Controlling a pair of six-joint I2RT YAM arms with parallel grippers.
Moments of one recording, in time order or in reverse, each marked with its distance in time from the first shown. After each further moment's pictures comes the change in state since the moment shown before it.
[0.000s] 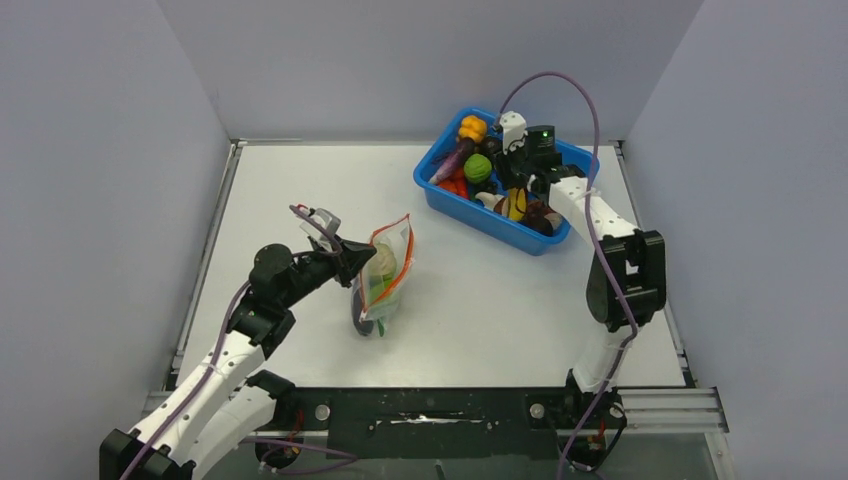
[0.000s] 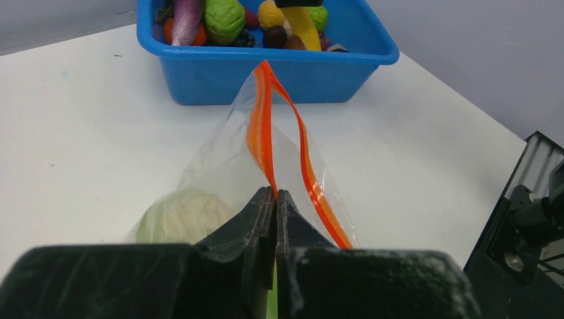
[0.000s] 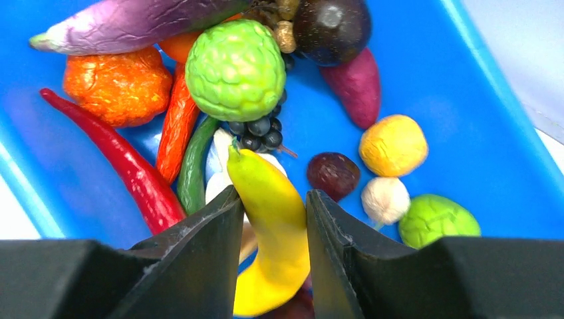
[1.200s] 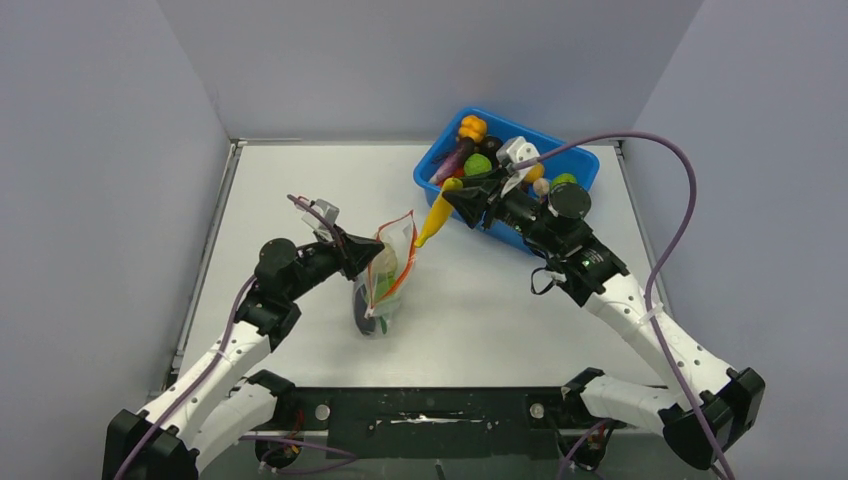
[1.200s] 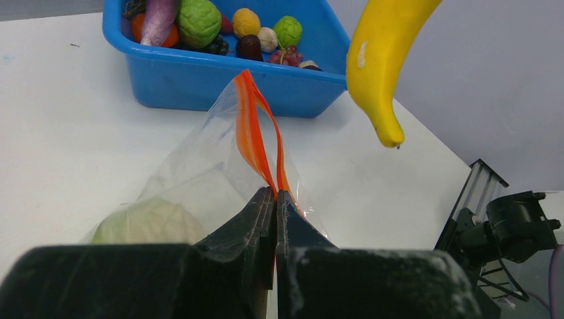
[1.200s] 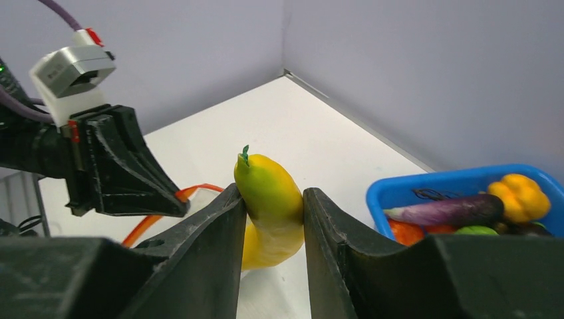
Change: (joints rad) left arm 0.001 0.090 -0.005 0.138 0.031 -0.172; right arm 0.359 -0.801 -0.444 0.331 -0.192 0.345
